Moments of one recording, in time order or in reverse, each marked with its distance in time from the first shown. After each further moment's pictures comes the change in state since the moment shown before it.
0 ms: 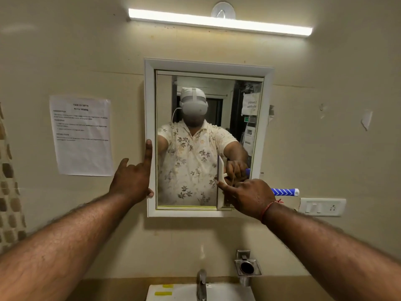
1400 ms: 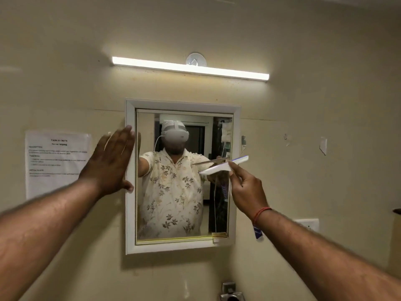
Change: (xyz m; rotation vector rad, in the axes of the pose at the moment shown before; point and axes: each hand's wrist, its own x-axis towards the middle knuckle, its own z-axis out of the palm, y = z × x) left_hand 0.050 -0.023 -0.117 0.175 0.274 0.144; right_hand 0.023 0.033 -0.097 0.945 0.388 0.836
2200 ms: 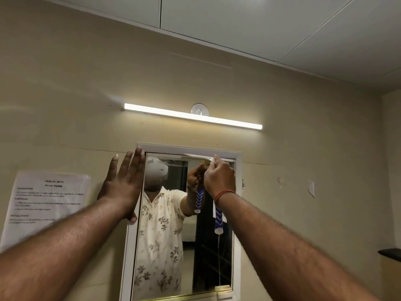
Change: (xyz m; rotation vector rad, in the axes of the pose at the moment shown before) left_hand 0.050 -0.004 -0.044 0.055 -0.228 -0.202; right_hand 0.118 -0.138 0.071 -0.131 0.253 -0.035
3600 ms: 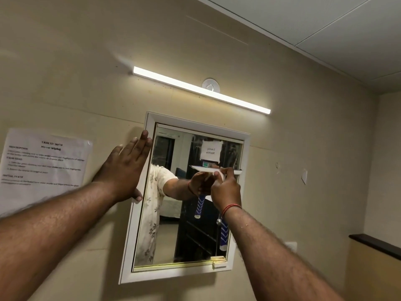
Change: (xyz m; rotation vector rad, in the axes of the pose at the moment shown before) left_hand -0.022 -0.022 0.042 -0.234 0.137 0.213; right_hand -0.072 0.066 0.023 0.076 -0.095 0.226
